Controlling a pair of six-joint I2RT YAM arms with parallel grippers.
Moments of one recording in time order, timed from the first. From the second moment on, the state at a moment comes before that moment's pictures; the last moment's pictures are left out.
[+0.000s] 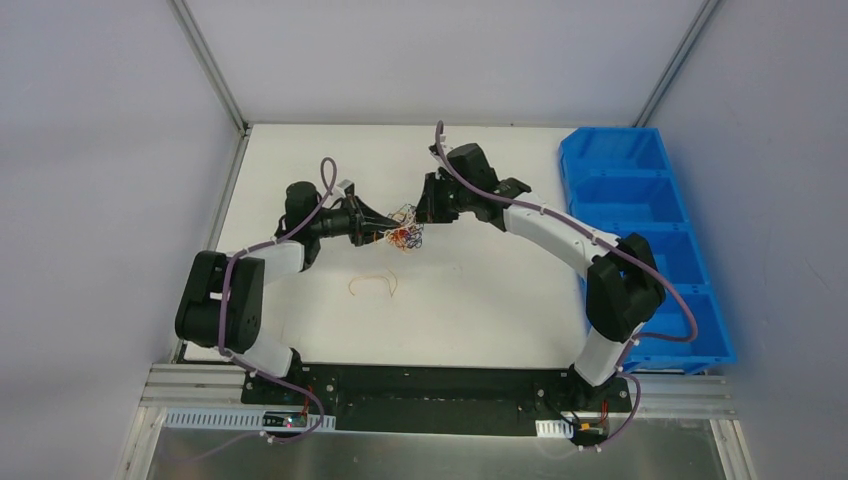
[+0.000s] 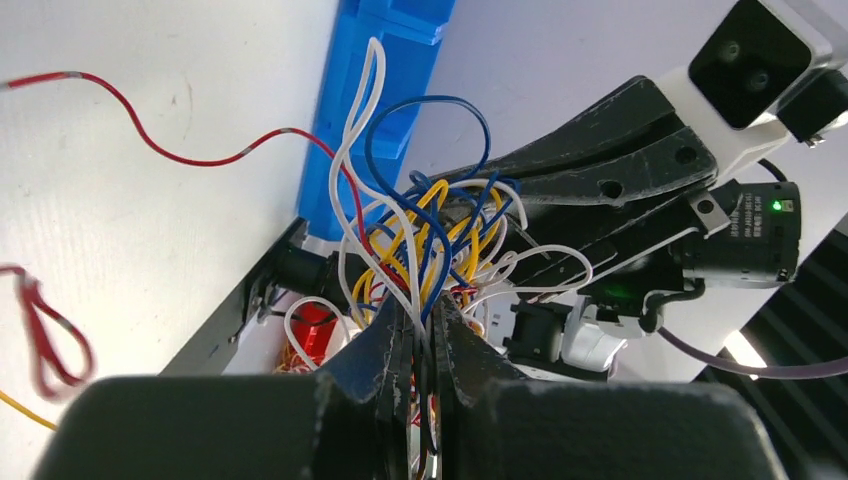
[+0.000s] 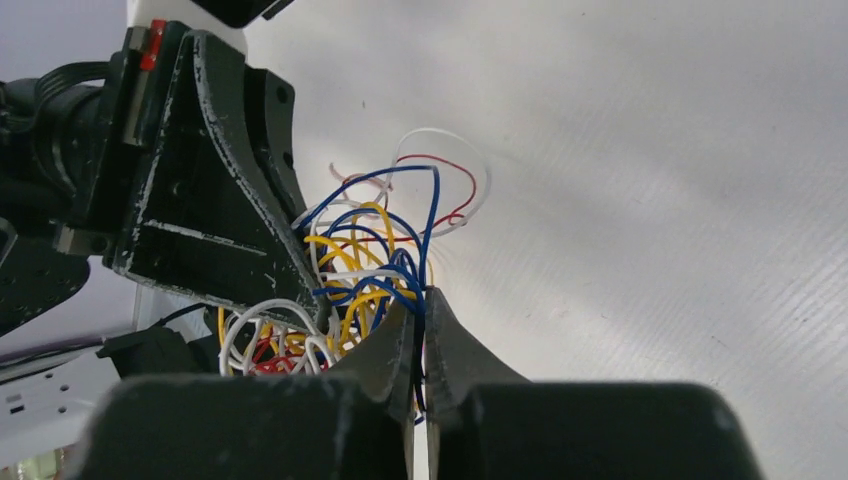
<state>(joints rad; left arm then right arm) -0.15 1.54 0.65 0.61 1.04 -1.58 0.69 1.74 1.40 -0.33 -0.36 0.57</state>
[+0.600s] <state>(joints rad) -0.05 1.39 0.83 -0.28 0.90 -0.77 0.58 1.75 1.27 -0.45 -0.22 0.44</state>
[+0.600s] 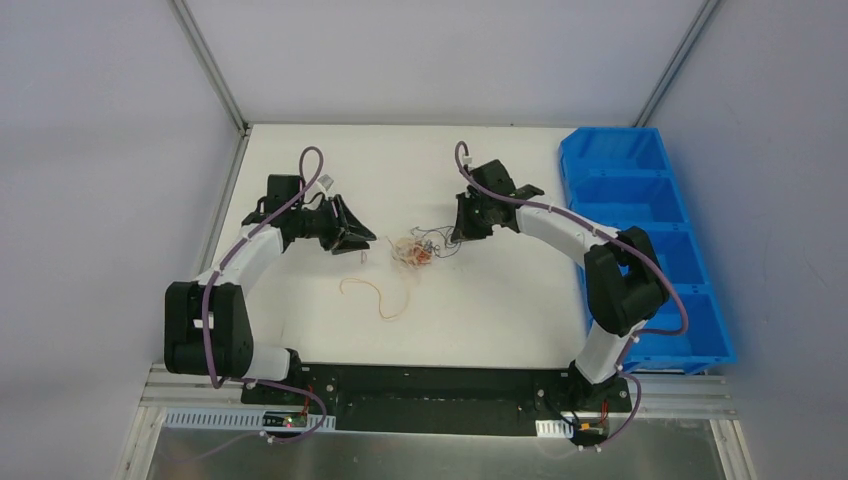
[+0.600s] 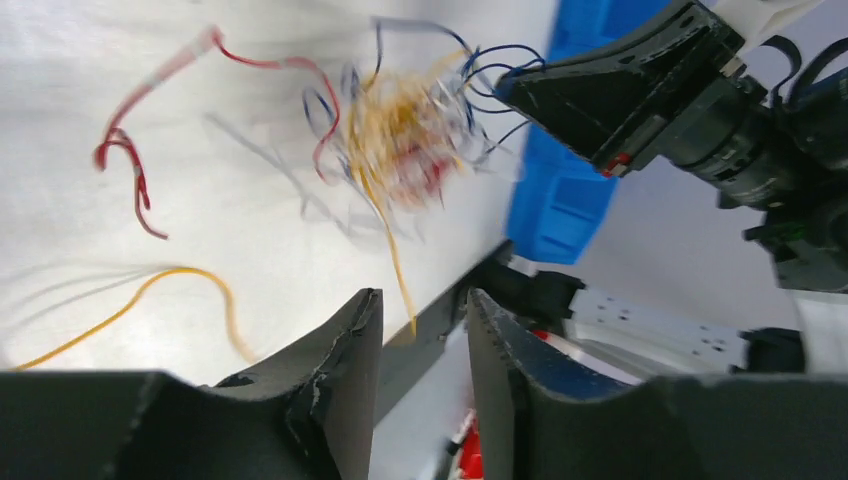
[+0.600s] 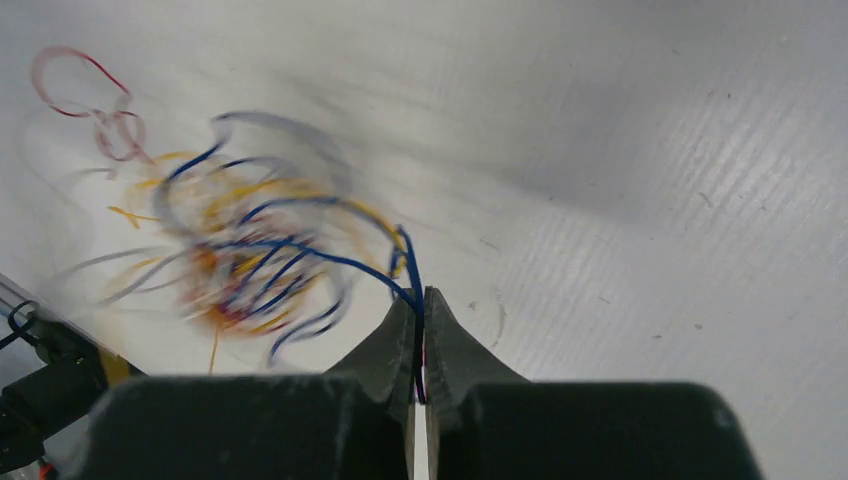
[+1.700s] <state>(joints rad) -0.54 1.86 1.21 -0.47 -0.07 -0.25 0.50 1.82 1.18 -0.55 -0.10 0.39</state>
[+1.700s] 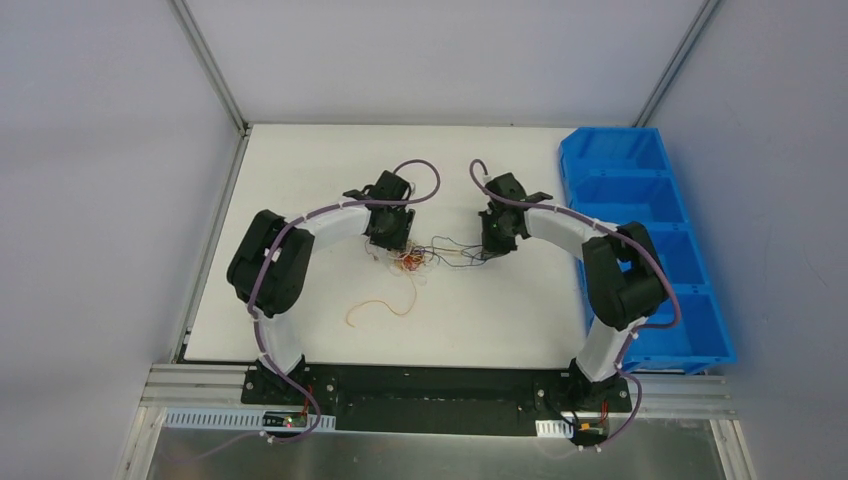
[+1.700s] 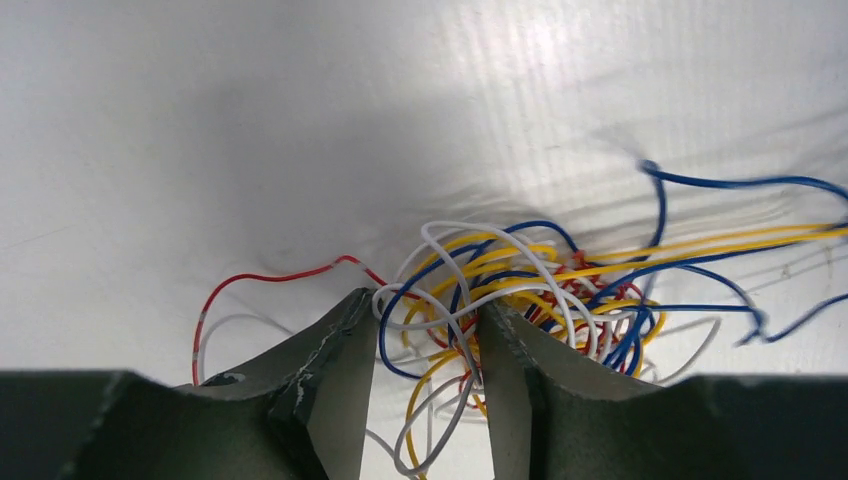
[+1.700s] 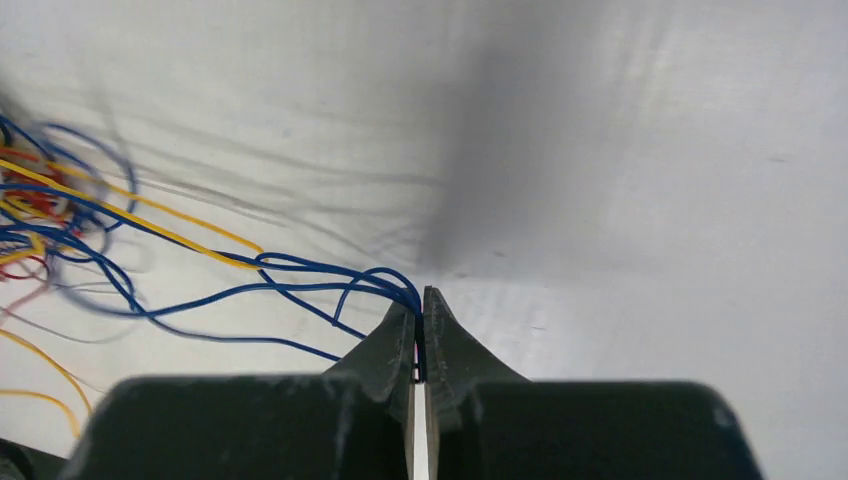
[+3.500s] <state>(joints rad) -0.31 1.71 1.26 -0.60 0.49 -0.09 0.26 1.62 1.27 -0.91 -0.34 0.11</state>
